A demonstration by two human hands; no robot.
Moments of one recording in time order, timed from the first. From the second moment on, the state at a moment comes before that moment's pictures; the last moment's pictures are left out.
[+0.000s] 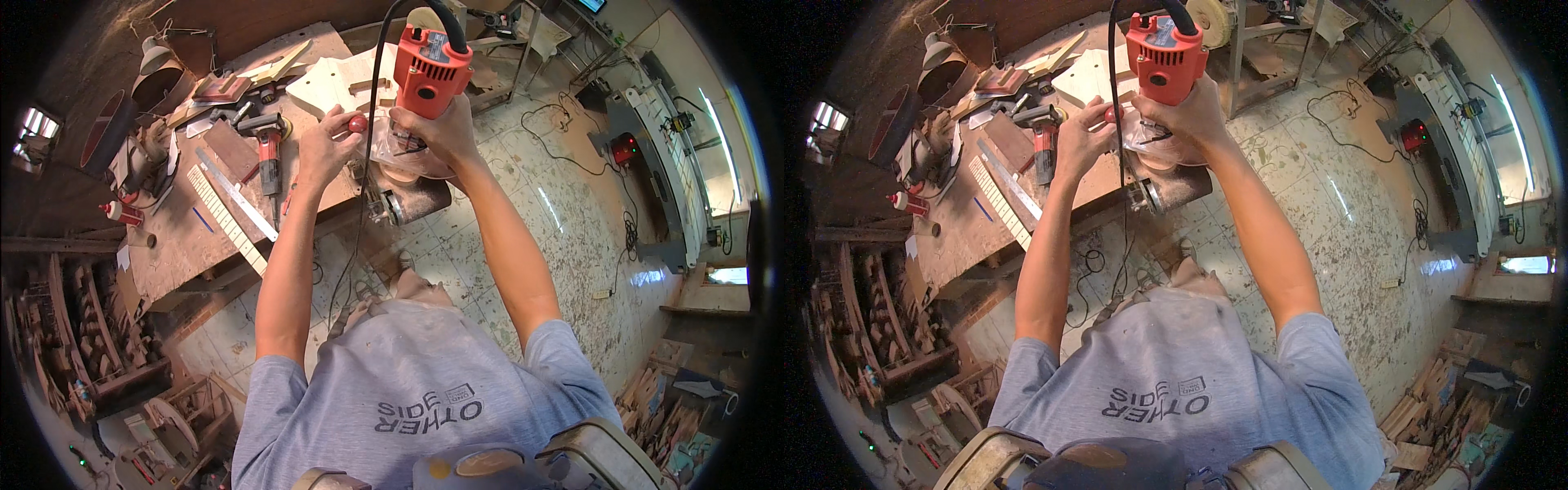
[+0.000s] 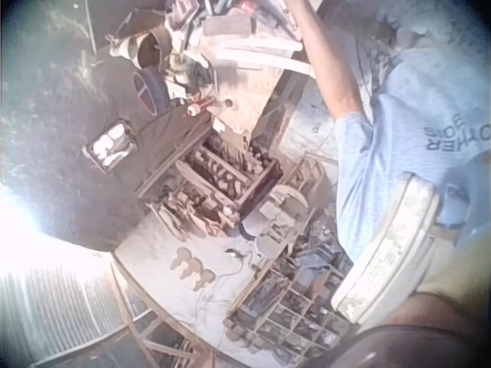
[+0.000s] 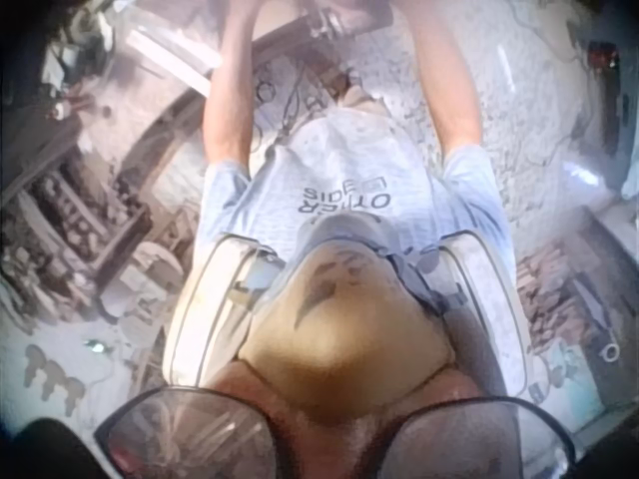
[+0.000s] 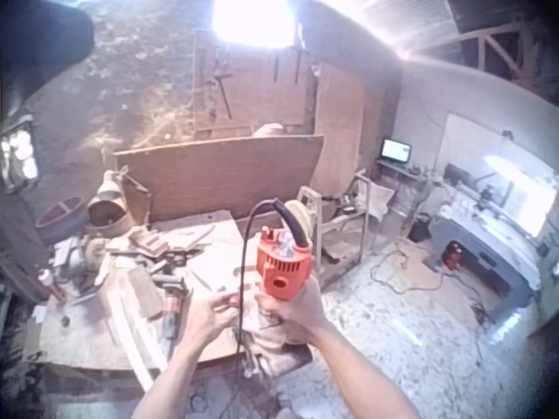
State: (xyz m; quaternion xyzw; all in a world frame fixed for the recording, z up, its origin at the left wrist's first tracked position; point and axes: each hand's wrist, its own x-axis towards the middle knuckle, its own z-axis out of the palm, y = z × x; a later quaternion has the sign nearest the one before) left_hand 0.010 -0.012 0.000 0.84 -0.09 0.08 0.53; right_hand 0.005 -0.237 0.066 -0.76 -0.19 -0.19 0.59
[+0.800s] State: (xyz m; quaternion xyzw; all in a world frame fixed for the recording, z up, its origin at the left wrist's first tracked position) left_hand 0.016 -0.004 -0.009 0.79 -0.11 0.04 0.60; right_hand -0.016 -0.222 0.072 -0.75 -0.16 -0.19 0.61
